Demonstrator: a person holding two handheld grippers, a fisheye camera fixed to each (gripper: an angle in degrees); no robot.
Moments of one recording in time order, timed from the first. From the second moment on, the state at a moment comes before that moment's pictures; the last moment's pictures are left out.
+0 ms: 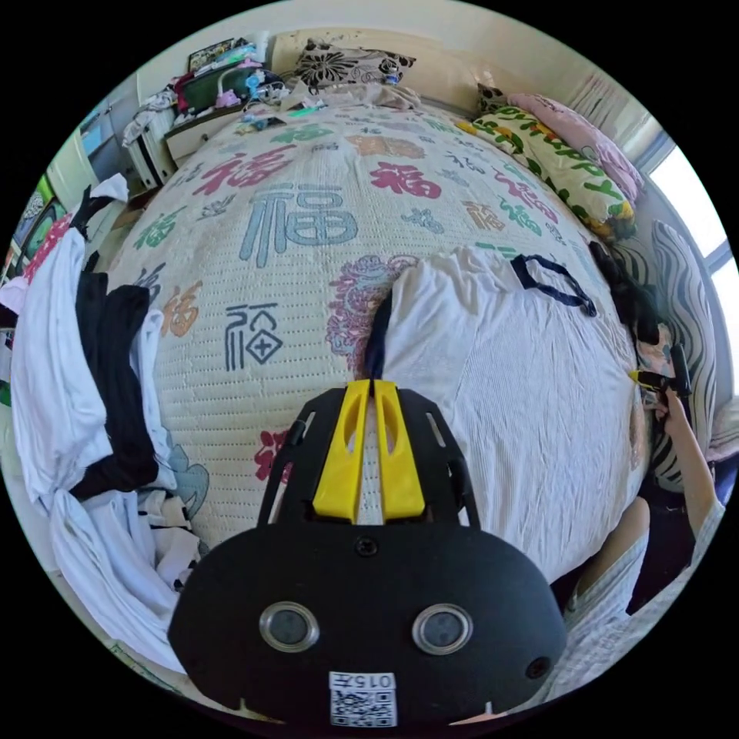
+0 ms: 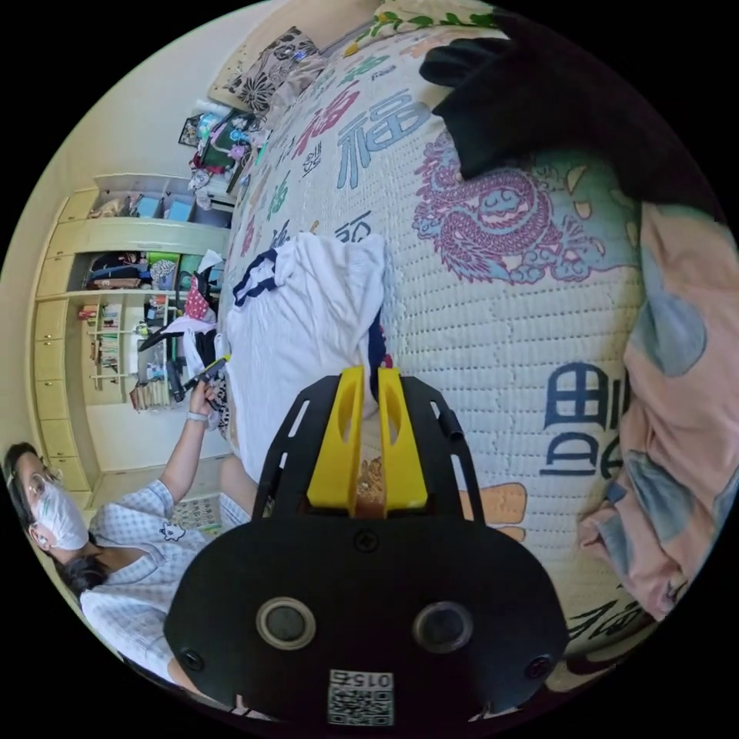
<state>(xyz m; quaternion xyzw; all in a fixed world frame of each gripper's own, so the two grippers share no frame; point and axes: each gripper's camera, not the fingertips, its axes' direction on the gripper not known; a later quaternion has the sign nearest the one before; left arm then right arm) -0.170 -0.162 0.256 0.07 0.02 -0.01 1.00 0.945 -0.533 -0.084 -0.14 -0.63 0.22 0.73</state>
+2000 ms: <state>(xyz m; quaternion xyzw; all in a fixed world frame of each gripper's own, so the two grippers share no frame) -0.047 0.233 0.114 0.12 0.05 -0.09 0.99 0.631 -0.226 -0.439 0.04 -0.34 0.17 0.92</state>
